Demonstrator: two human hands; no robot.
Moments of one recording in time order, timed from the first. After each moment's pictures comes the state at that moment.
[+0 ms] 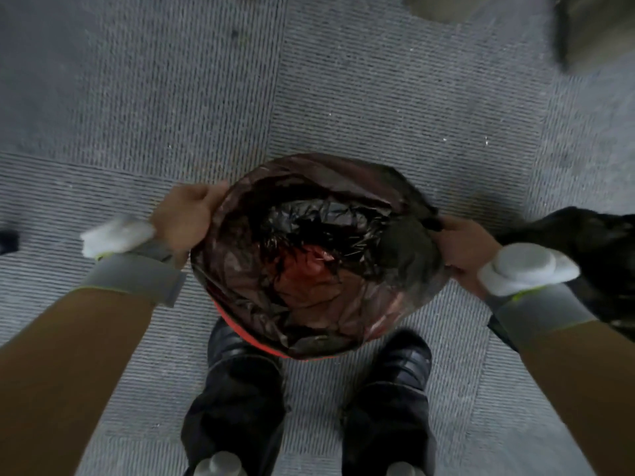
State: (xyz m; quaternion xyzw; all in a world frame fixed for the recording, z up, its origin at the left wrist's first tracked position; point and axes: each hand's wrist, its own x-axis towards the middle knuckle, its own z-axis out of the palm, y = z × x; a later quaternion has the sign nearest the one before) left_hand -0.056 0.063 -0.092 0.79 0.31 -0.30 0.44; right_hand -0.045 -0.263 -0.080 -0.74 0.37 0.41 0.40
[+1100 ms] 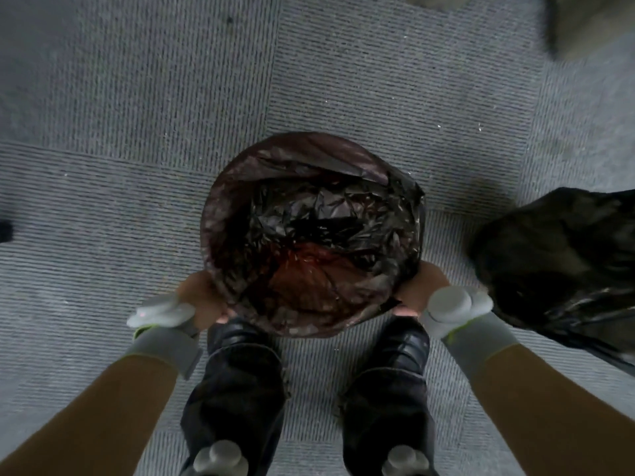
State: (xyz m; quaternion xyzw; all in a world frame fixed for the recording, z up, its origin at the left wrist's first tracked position) left_hand -0.175 0.065 -0.133 0.71 0.38 -0.44 0.41; right_hand -0.123 -0.243 -0.093 -0.76 0.33 0.47 0.30
